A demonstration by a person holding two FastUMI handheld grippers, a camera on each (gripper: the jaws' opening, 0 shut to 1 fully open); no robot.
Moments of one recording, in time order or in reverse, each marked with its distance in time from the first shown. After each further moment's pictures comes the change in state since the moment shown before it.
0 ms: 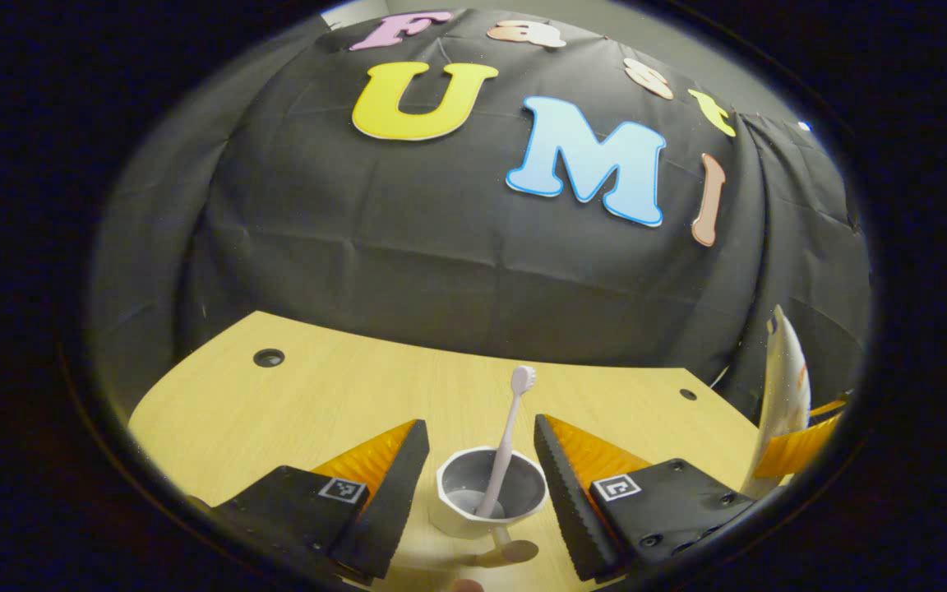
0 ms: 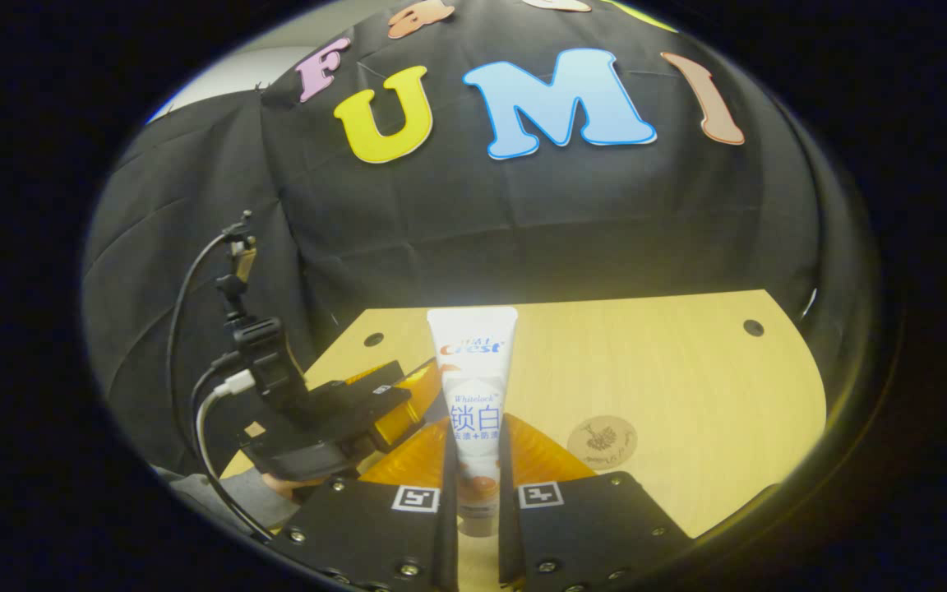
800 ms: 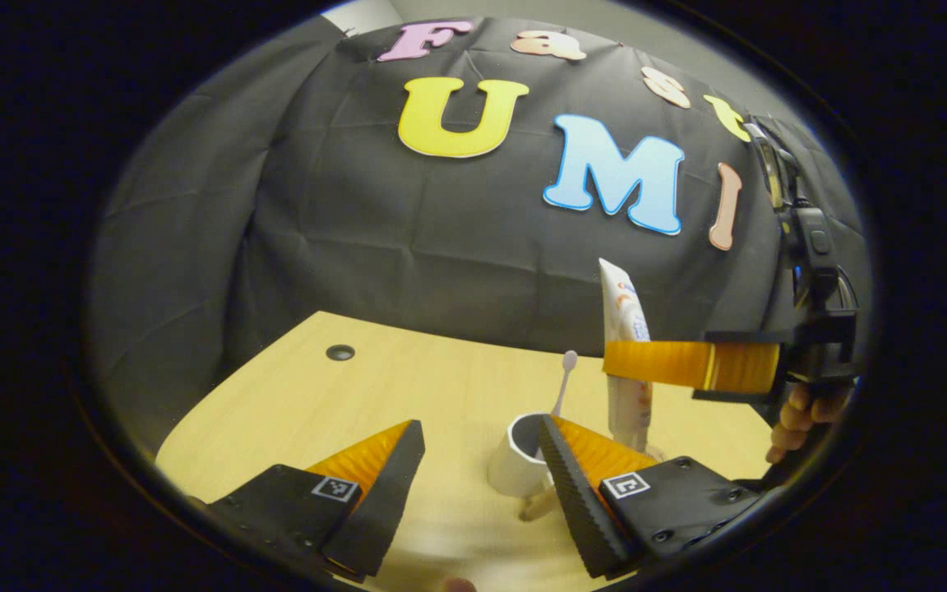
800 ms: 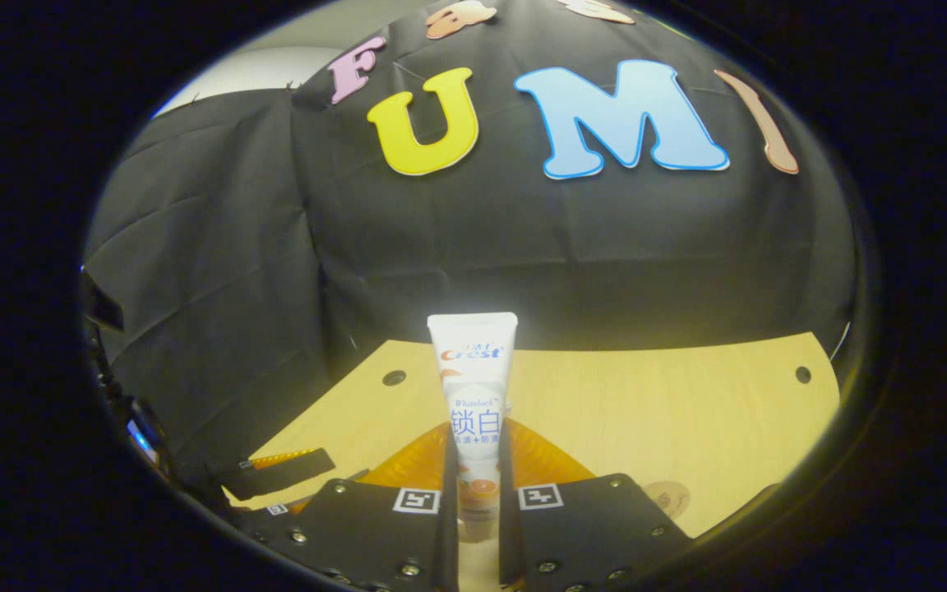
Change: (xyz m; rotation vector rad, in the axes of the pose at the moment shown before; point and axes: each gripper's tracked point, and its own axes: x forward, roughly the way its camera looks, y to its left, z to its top) left arm -0.097 0.046 -0.003 0.004 0.021 0.124; right arm 0.098 0.050 0.048 -0.082 -0.117 0.092
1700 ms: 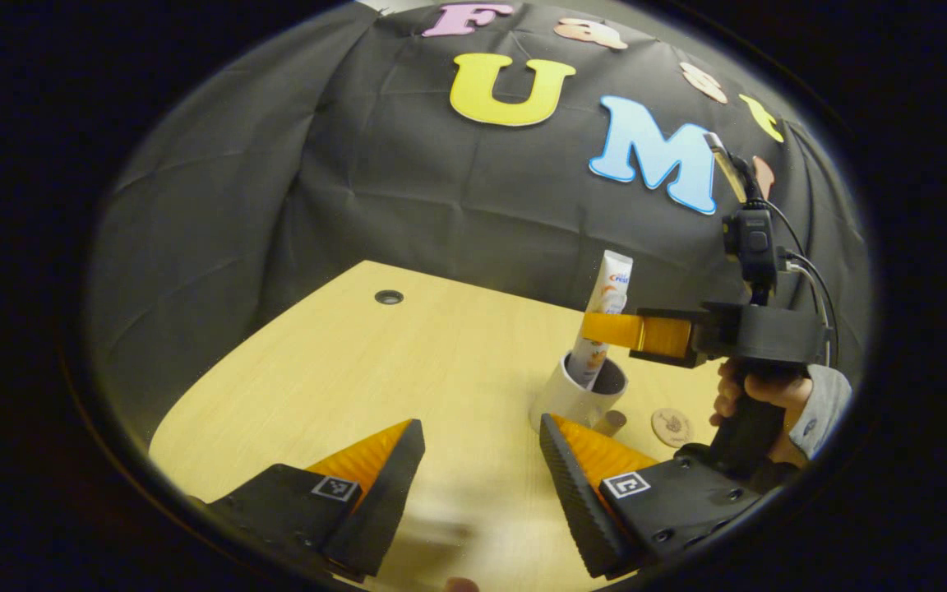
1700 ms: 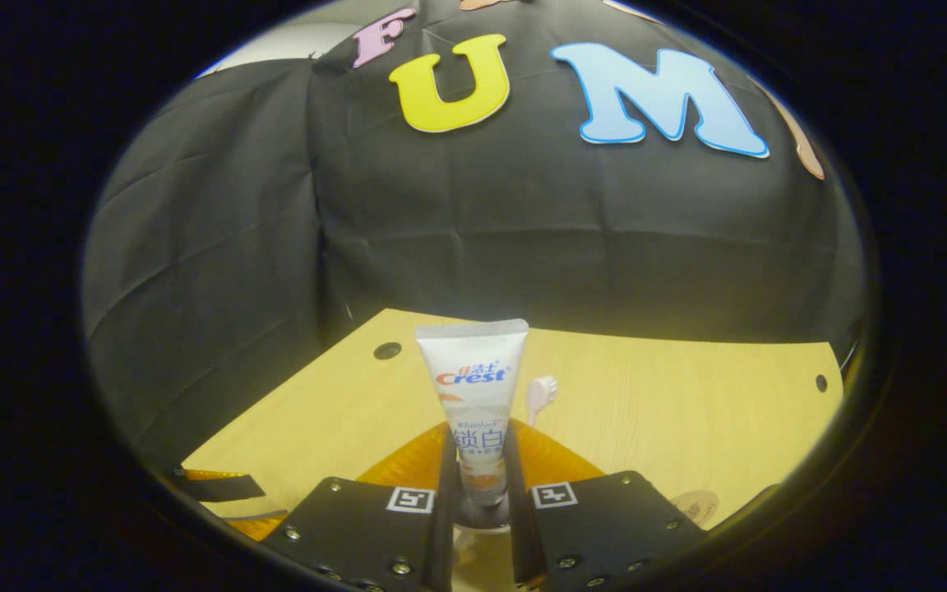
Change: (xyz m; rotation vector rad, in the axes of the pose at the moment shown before) left arm -0.043 0.042 -0.061 -0.086 0.123 0.095; right arm 0.056 0.006 -0.053 -0.081 0.101 -0.006
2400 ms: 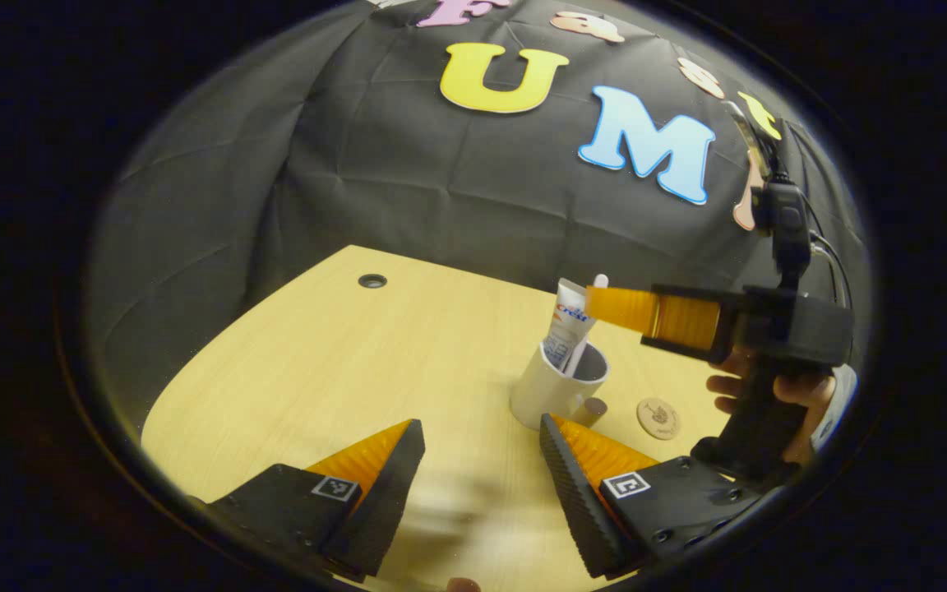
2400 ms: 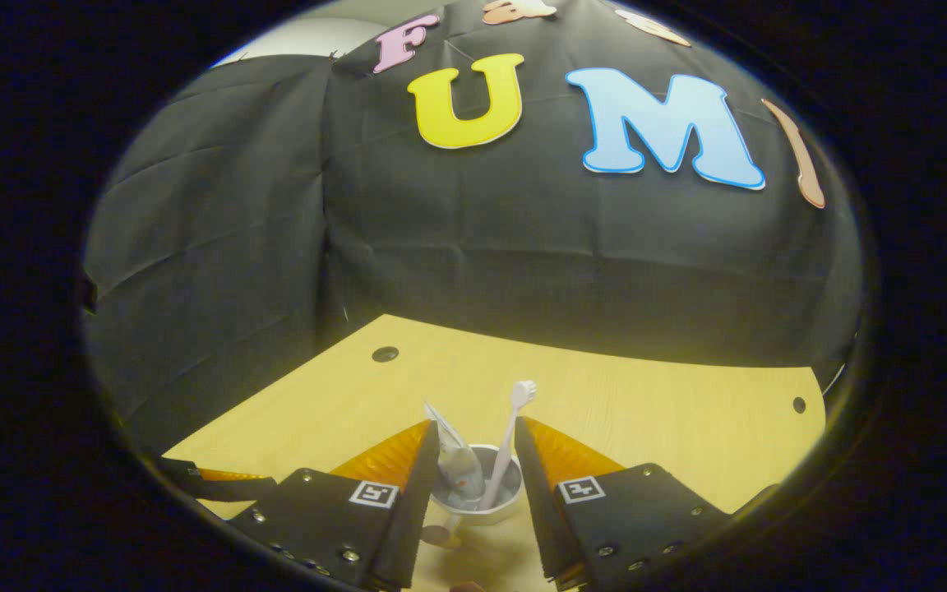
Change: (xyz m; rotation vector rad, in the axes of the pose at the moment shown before) left arm -0.005 -0.030 -0.014 -0.001 0.065 -0.038; right arm -0.041 -0.001 0.021 -0.047 -0.077 -0.025
